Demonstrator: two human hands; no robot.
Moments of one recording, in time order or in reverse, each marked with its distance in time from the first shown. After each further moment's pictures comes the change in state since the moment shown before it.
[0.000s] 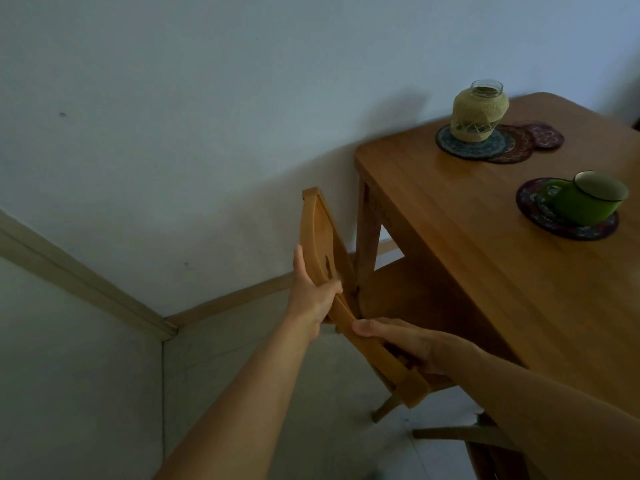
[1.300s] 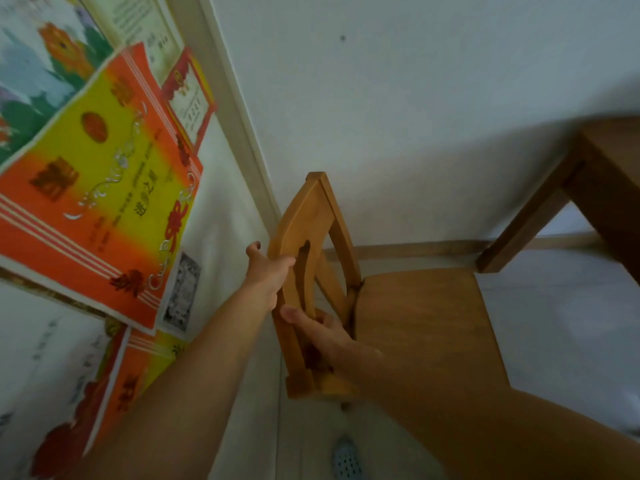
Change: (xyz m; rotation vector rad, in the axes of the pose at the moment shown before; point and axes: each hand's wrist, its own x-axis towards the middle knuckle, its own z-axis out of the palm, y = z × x) left_hand -0.049 -0.152 -0.465 -0.208 0.468 -0.214; right_hand 0.117 -0.113 0.507 0.210 -0.071 0.068
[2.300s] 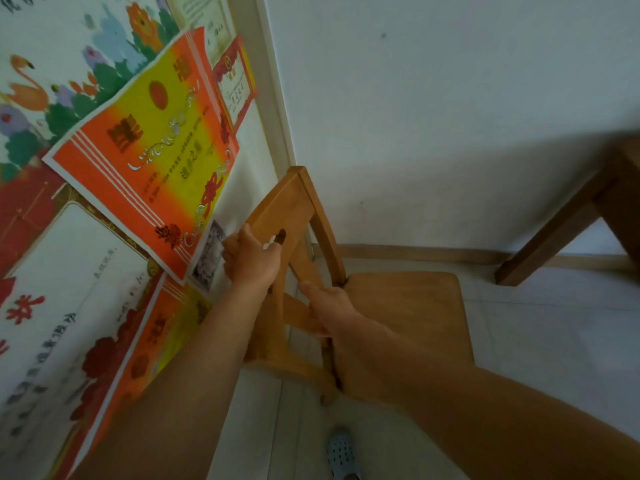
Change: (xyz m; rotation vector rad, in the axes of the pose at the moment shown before) left_hand -0.029 -0.030 -0.047 0.487 0.375 0.238; right_hand -0.025 -0.004 0.018 -0.206 0.100 -0.112
